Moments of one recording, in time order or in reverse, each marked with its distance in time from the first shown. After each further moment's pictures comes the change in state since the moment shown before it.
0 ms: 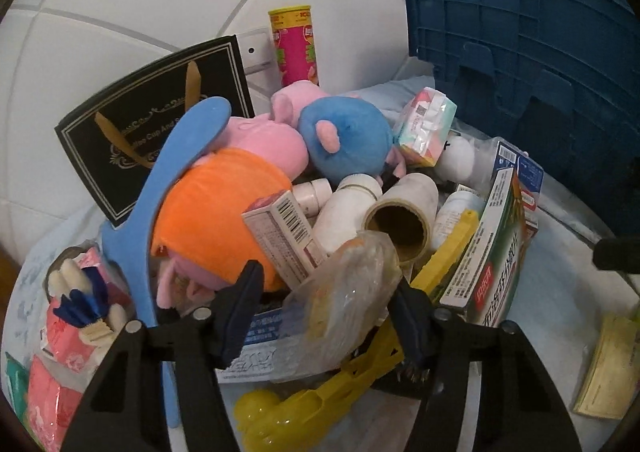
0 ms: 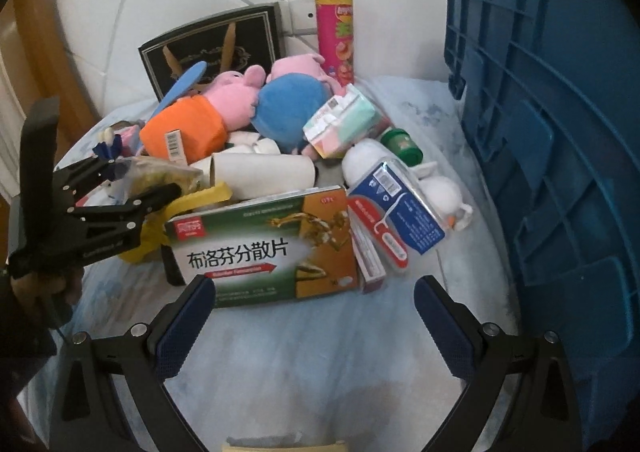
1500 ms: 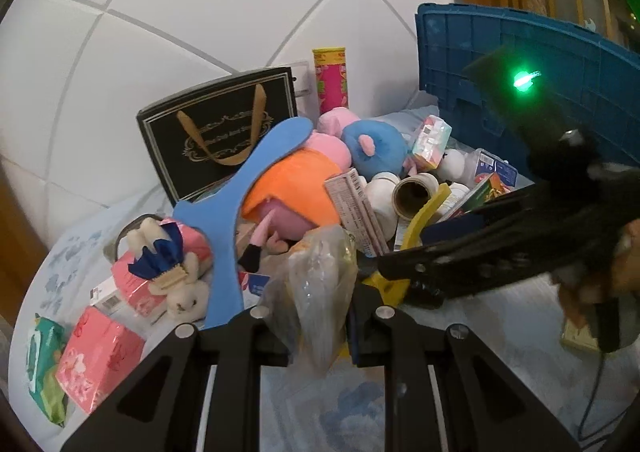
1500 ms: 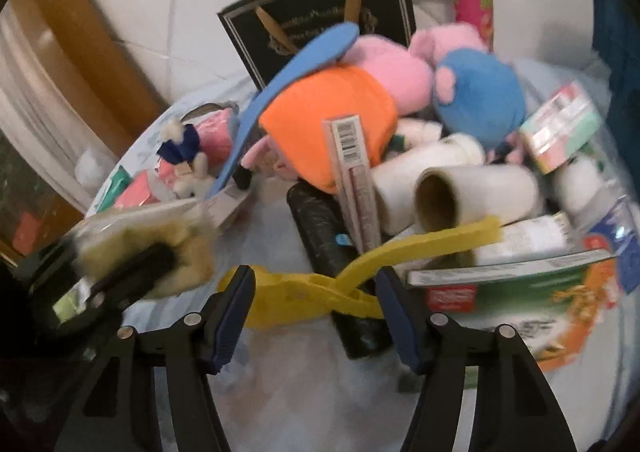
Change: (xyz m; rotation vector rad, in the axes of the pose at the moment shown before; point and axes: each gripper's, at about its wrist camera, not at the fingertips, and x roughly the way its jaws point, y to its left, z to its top) left arm -0.108 0.043 -0.055 -0.046 -0.117 0.036; right arm 0.085 0.124 0.042 0.013 0.101 0.279
